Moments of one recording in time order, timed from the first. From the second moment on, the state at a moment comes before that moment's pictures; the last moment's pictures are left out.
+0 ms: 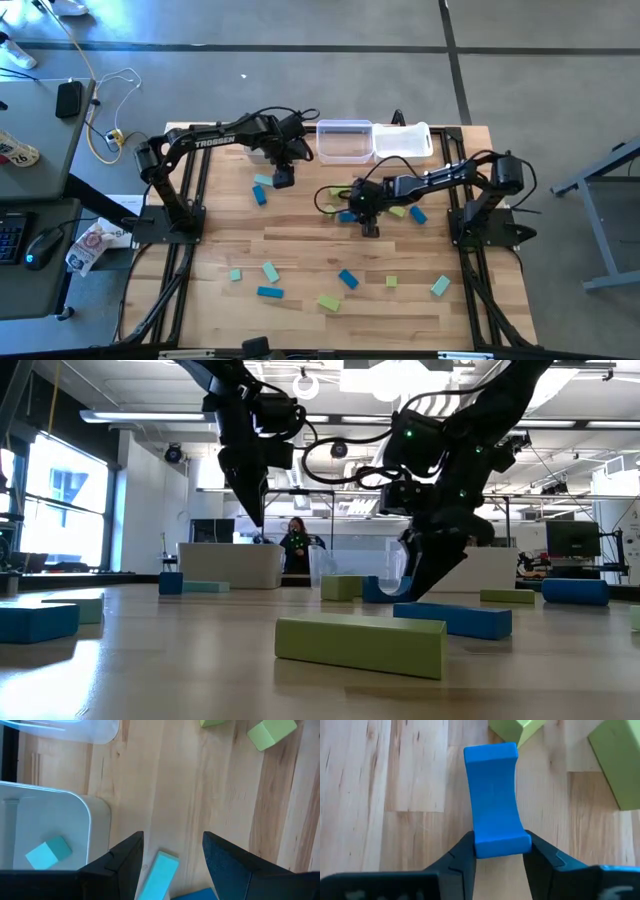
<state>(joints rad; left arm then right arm) 0.60 1.73 1.37 -0.93 0.08 0.35 -0.13 1.71 0.82 -0.21 -0.11 -0.13</state>
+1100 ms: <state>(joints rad) 0.44 1.74 1.37 -0.94 0.08 0.32 -0.37 1.44 0.82 0.13 0.37 -0.05</state>
